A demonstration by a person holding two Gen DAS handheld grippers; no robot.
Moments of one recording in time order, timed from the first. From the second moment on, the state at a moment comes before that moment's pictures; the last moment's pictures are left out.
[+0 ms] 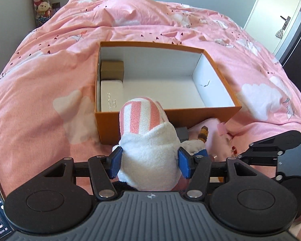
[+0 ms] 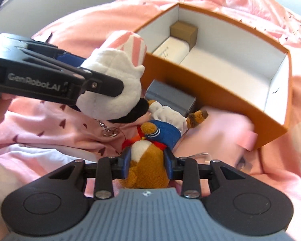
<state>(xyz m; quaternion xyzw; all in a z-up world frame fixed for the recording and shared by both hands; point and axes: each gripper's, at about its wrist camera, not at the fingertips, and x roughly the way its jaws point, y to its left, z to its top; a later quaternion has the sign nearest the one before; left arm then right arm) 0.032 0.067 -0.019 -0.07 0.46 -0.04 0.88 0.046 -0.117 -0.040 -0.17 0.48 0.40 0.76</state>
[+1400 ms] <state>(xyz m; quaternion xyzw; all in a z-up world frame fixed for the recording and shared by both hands) 0.139 0.099 -0.010 -0.09 0.40 -0.04 0.91 0.156 -0.114 0.043 -0.01 0.34 0.37 0.87</state>
